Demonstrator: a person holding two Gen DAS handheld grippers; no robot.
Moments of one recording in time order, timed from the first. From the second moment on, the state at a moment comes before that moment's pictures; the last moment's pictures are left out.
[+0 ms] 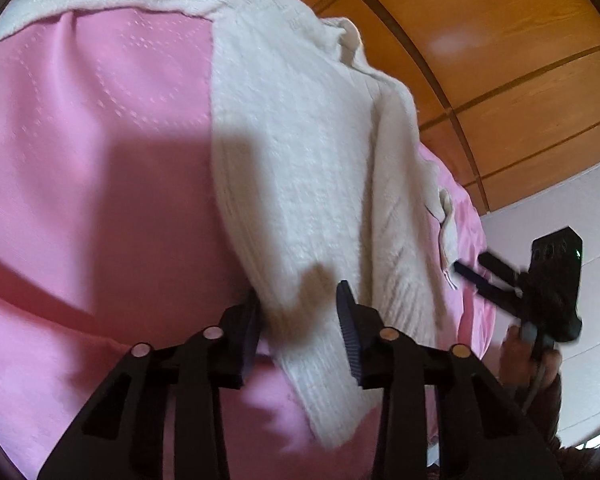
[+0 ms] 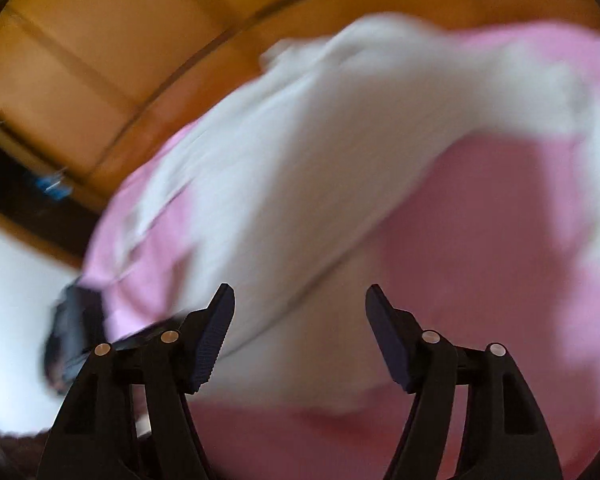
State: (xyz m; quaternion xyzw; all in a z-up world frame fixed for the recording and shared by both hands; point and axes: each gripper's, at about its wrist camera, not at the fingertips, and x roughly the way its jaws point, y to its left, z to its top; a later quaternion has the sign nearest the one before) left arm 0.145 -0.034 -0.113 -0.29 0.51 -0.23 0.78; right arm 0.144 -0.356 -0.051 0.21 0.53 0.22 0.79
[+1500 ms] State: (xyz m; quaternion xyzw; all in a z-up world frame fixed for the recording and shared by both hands) left arm 0.079 0.228 -0.072 -0.36 0.42 0.07 0.83; right arm 0.067 -0.387 -0.015 0.07 0.45 0.06 0.89
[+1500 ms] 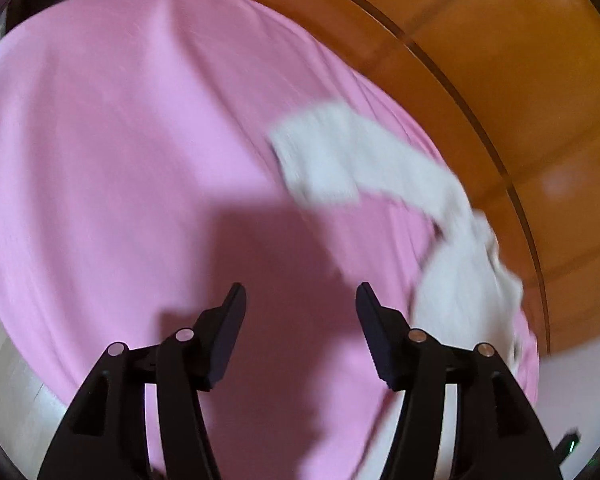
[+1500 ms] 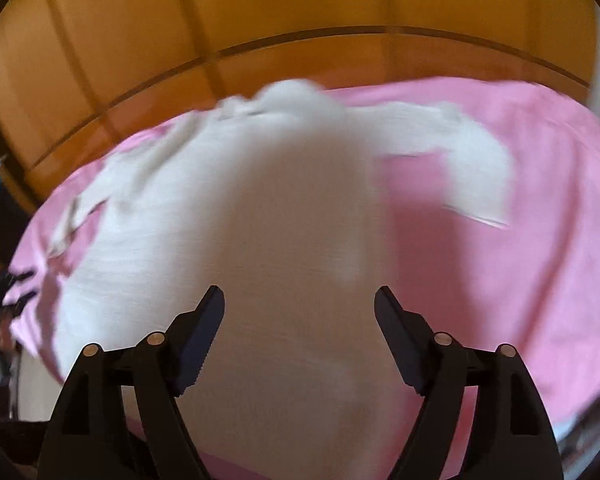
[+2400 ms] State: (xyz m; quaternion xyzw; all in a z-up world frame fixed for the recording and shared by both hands) left arm 0.138 0.344 0.029 -0.25 0.33 0.20 0.89; right arm 0.137 -0.244 -0.069 0.04 0.51 0.23 0.83
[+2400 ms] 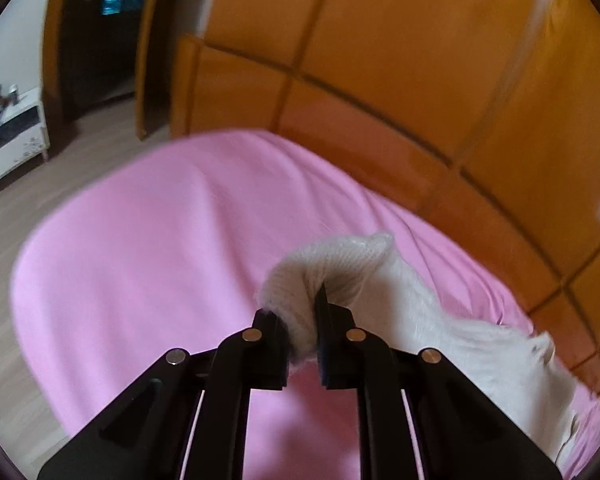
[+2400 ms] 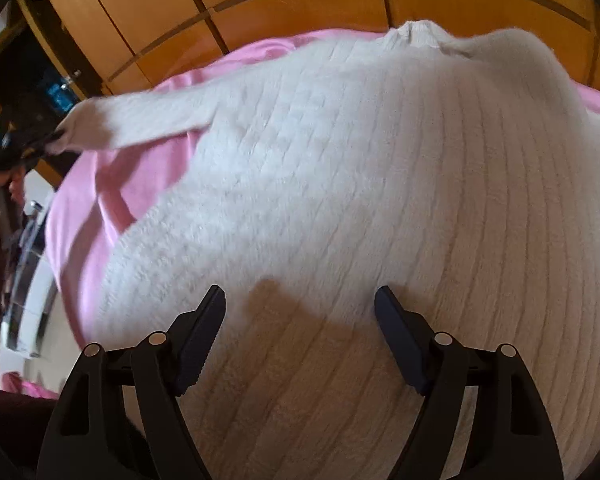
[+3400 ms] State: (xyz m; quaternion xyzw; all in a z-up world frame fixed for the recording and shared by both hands) left arm 0.084 0.404 -0.021 -0.31 0.30 0.28 0.86; right arm 0.400 -0.098 -0.076 -0.13 0.46 0.13 0.87
